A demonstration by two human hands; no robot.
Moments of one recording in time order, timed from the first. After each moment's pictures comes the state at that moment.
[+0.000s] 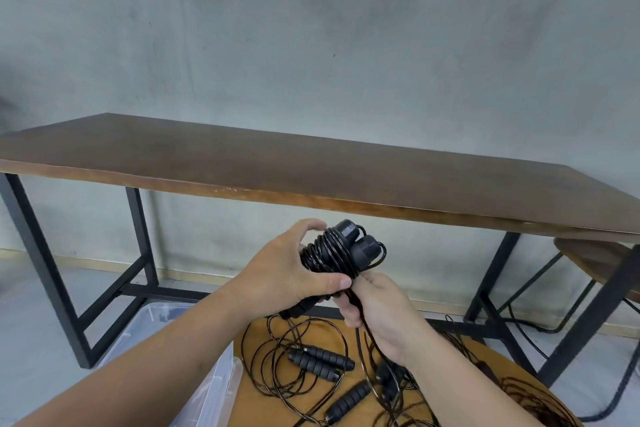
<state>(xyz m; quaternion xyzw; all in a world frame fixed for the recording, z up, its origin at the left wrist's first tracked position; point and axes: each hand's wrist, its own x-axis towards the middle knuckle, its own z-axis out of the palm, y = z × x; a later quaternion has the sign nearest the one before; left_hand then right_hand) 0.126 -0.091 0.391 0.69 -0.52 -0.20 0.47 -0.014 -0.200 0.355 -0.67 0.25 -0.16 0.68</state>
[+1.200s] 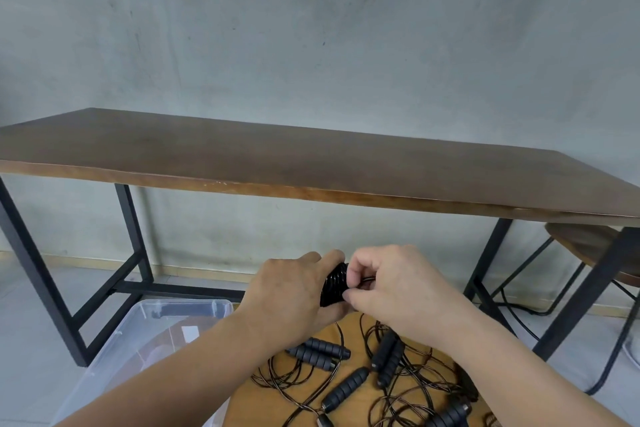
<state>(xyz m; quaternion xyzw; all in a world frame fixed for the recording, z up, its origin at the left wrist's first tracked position) 0.096 -0.104 0.362 0.78 -0.61 0.13 0.11 -0.050 -0.195 0.409 -0.93 0.24 -0.16 0.23</state>
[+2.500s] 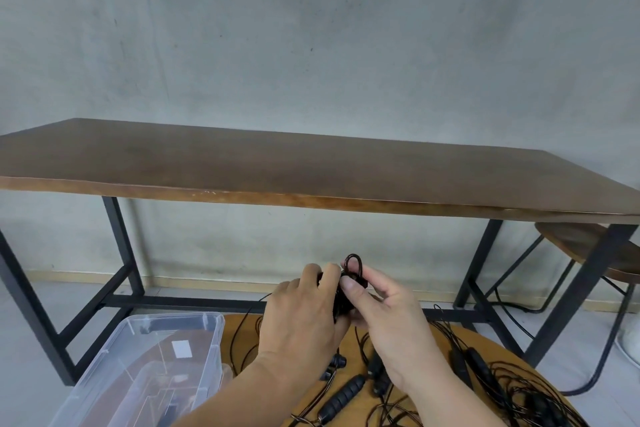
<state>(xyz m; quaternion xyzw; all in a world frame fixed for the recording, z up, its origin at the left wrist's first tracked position) 0.063 -0.120 0.341 0.81 -0.53 0.16 0.17 -0.045 -0.187 0.358 -0.65 0.25 -0.34 0.63</state>
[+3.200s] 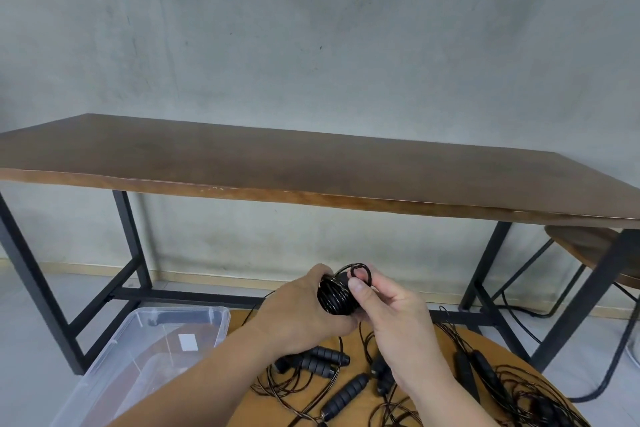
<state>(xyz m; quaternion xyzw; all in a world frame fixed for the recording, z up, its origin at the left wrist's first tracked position) 0.094 -0.121 0.346 0.79 -0.49 -0.21 0.30 -0.043 -0.194 0.337 -0.67 0.27 -0.36 0.59</state>
